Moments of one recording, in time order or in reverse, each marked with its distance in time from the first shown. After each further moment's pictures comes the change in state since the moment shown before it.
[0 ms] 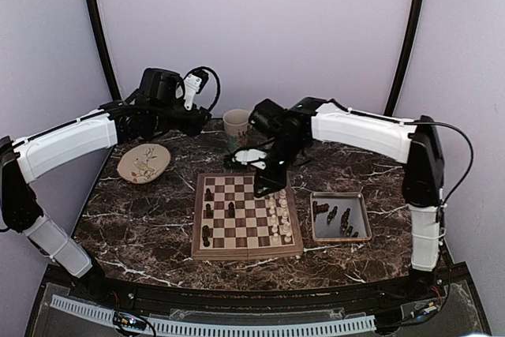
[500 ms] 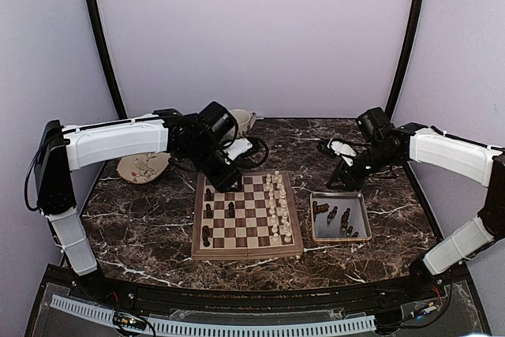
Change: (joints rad) left arm -0.166 0.285 0.191 -0.490 0.320 0.039; right arm -0.473 -0.680 -0.870 0.389 -0.145 0.023
